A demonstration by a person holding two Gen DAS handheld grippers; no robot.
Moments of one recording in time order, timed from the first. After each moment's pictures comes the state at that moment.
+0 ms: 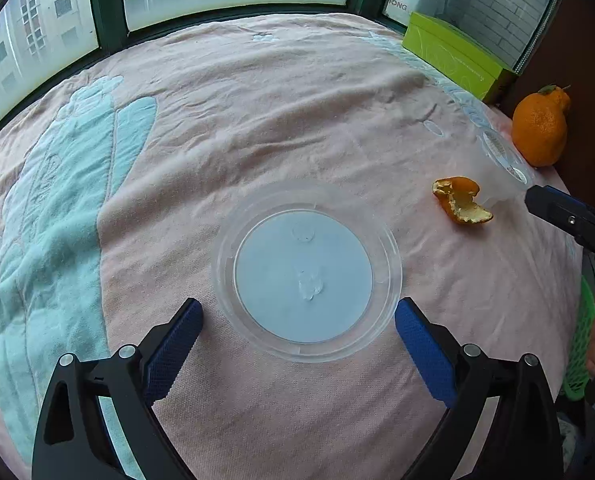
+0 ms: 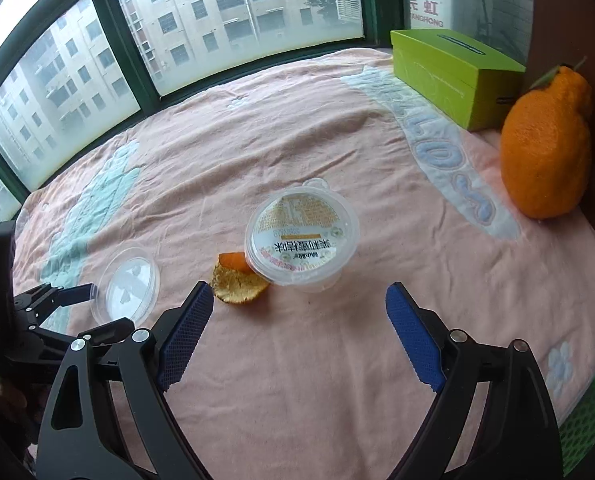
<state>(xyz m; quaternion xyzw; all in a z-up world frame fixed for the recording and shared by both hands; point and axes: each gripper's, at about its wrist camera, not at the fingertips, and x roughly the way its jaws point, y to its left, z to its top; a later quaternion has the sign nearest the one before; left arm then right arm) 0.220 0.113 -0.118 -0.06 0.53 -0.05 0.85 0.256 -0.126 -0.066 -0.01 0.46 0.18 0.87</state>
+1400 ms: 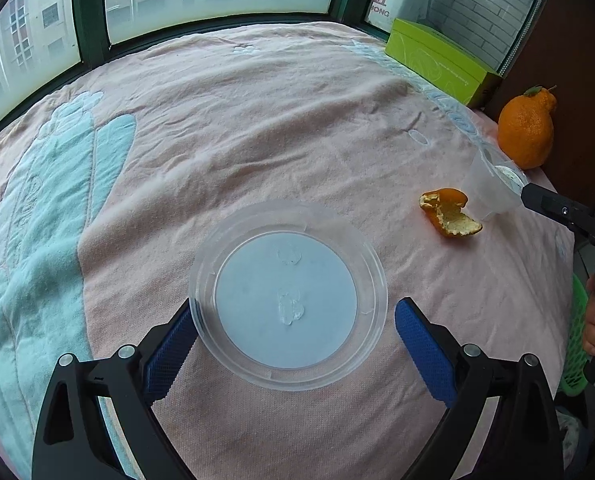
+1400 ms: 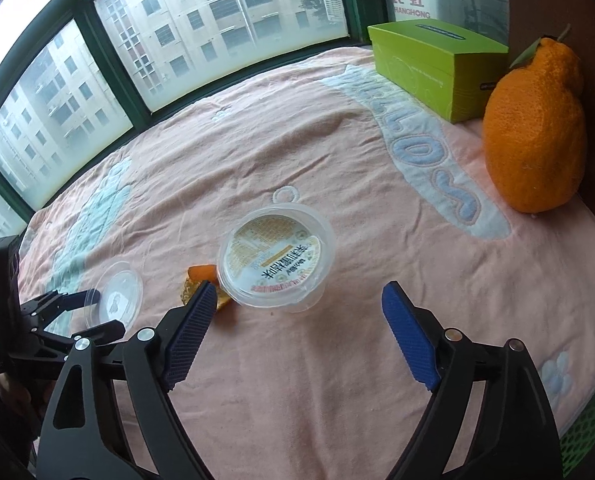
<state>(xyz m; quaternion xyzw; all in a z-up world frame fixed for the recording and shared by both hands) 0.230 0.111 -0.119 -0.06 0.51 -0.08 0.86 0.265 -0.159 -0.069 0.02 0.45 0.19 0.87</state>
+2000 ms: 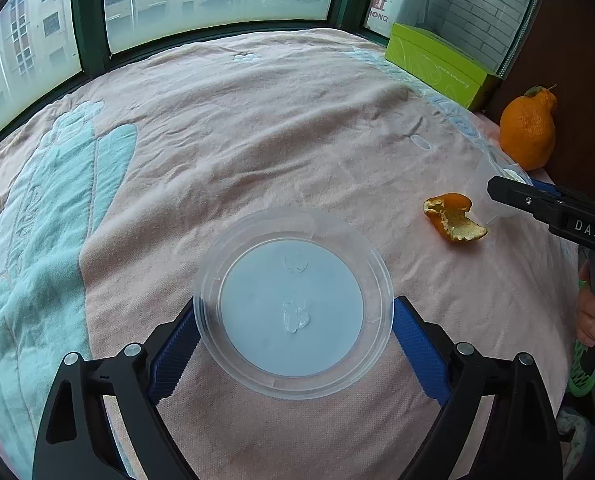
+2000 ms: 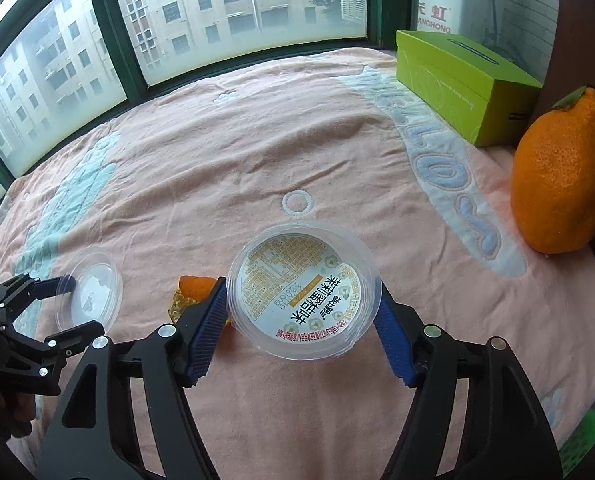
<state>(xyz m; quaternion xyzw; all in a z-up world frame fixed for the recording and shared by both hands) 0.233 0.112 -0.120 -0.05 0.49 -0.08 0.87 0.278 -0.137 -0.077 -0.02 0.45 0.18 0.87</state>
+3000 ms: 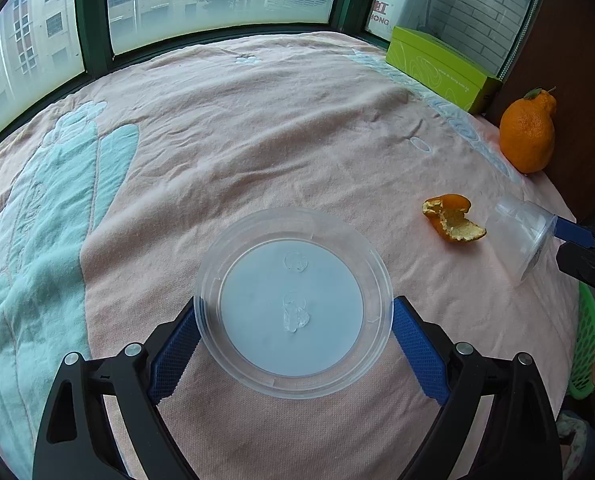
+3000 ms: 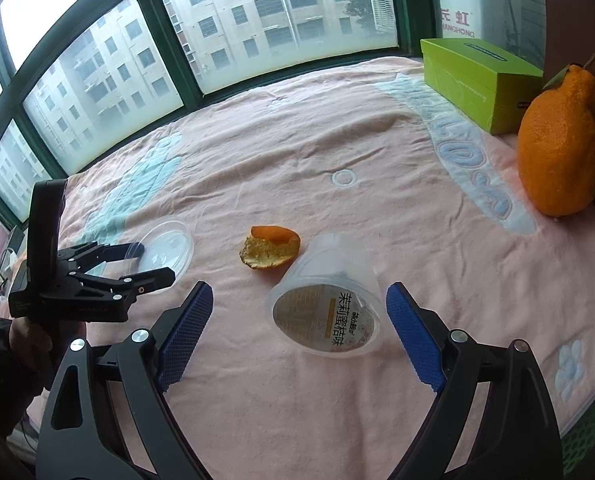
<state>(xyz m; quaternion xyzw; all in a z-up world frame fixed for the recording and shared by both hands) 0.230 0.111 -0.119 -0.05 0.49 -0.08 0.87 0.223 -0.151 -0.060 0.02 0.44 0.26 0.86</state>
